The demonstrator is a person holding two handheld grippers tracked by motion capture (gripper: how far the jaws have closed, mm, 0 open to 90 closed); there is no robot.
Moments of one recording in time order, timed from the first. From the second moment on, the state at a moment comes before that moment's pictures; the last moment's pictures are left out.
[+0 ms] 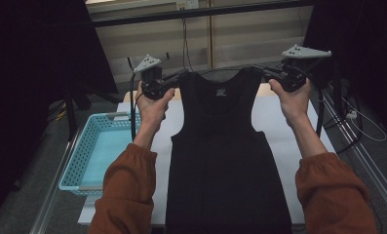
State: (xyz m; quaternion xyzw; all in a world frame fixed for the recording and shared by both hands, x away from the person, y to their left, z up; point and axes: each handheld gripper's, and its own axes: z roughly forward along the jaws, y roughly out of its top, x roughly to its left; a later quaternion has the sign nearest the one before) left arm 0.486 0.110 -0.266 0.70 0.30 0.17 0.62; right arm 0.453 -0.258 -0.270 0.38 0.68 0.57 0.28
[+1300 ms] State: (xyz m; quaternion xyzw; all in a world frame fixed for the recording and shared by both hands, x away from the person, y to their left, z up) left arm 0.379 0.140 -0.297 0.72 0.27 0.14 0.63; right arm 0.322 -0.250 -0.284 0.30 0.71 0.58 0.28
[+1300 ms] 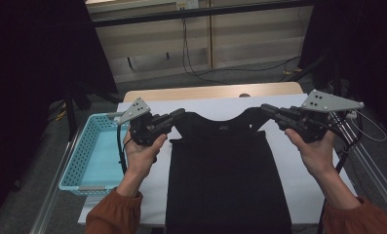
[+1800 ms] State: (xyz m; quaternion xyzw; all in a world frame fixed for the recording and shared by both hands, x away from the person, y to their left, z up) left arm 0.357 0.140 -0.314 0.75 0.26 0.14 0.60; right arm 0.290 -0.250 -0.300 0.29 0.74 0.56 0.25
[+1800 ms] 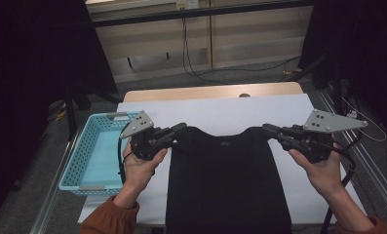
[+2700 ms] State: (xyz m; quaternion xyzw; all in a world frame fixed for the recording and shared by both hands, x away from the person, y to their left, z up) left arm 0.313 0.149 -0.394 0.80 0.27 0.08 0.53; right arm 0.249 -0.254 -0.401 0.32 0.79 0.51 0.12
